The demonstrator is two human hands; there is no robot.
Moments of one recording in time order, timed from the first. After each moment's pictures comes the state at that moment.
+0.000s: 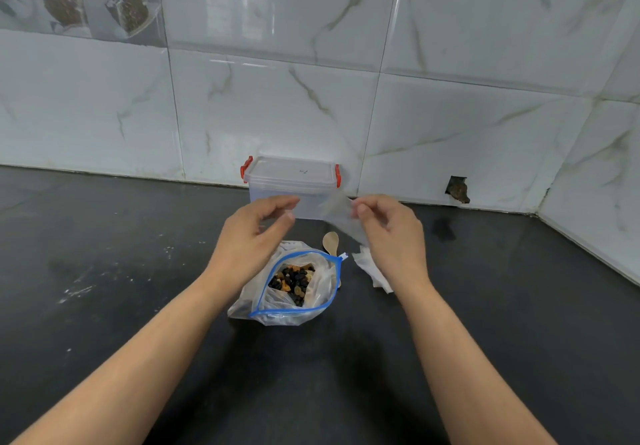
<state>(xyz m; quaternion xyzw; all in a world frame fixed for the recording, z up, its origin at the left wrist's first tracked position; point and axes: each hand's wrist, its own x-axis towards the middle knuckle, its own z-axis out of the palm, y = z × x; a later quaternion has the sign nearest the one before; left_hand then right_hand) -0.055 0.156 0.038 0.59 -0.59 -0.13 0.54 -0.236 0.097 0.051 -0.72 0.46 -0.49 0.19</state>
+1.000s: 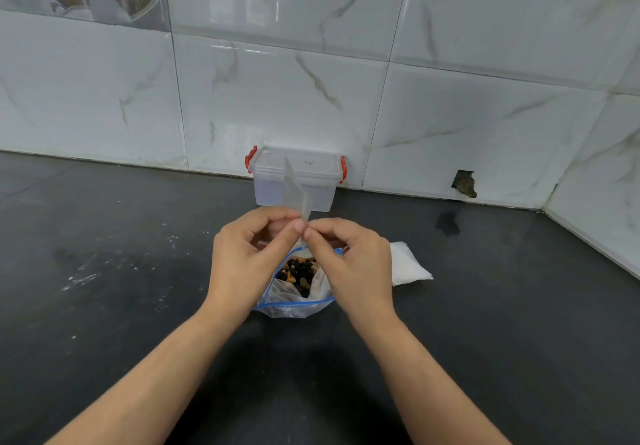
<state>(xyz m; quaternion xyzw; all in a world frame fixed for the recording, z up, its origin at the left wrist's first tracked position) -0.073 0.189 0.027 0.48 -0.55 -0.12 0.67 -0.200 0.147 0.031 -0.76 0.36 -0.49 0.22</state>
